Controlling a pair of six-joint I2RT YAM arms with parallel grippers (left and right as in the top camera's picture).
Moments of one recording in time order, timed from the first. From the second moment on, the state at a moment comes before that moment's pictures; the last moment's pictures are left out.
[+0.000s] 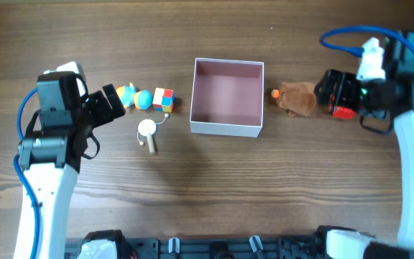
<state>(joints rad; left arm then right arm) 0.05 1.17 1.05 -0.75 -0.04 -0.31 -0.10 1.44 1.52 -1.24 -0.16 0.12</state>
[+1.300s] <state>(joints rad) 0.07 1.23 1.05 -0.76 -0.04 -0.30 0.01 2.08 1.57 -0.96 -0.07 0.21</state>
